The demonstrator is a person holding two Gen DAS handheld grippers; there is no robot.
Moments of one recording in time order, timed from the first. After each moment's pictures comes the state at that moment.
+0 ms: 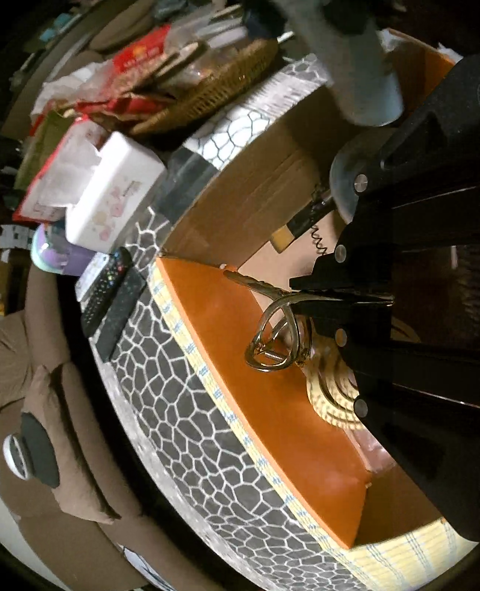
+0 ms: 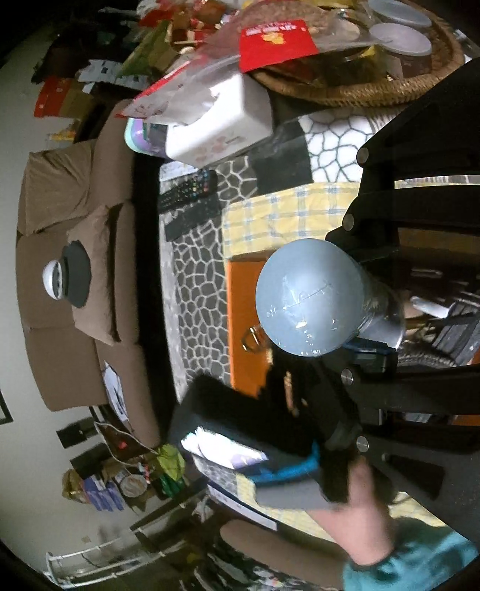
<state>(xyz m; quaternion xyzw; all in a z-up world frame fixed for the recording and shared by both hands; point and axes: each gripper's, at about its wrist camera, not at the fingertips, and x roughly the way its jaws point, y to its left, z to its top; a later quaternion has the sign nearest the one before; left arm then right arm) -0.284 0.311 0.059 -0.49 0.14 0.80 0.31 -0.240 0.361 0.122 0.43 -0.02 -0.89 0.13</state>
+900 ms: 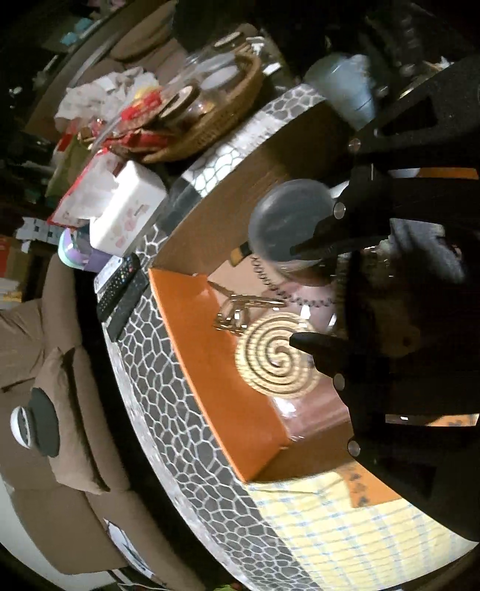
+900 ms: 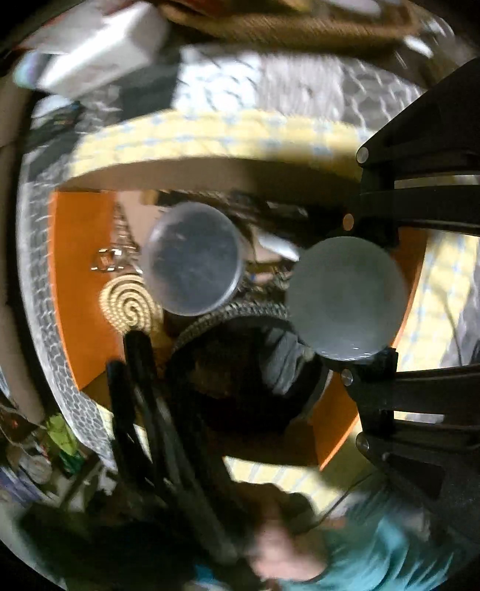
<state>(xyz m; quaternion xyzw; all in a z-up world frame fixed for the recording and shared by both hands) -0.214 0.234 0.115 -0.48 0.10 0.81 0.31 -0.208 0.343 0.052 0.66 -0.04 -0.72 0.21</state>
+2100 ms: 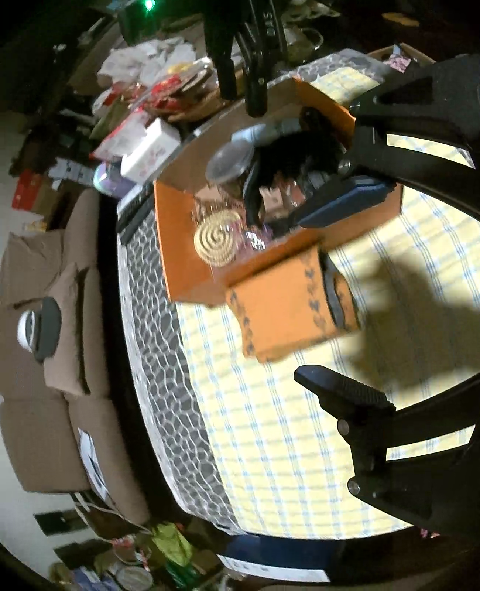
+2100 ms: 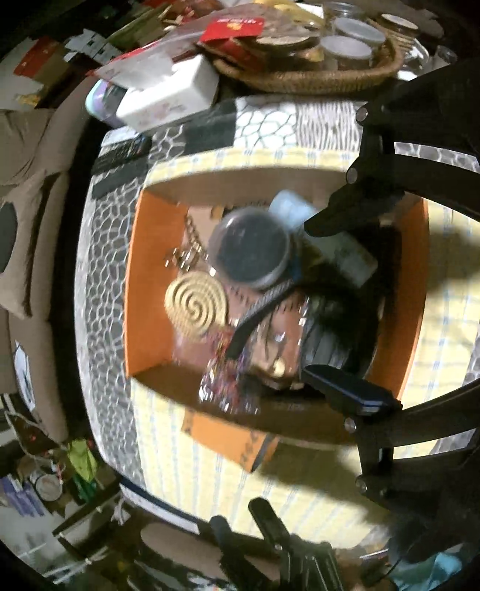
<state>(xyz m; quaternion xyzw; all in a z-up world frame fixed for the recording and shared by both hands) -0.160 0.053 0.158 -0.47 0.05 0.85 0.21 -0.203 0.261 0.118 0.58 0.05 -0.81 0.12</state>
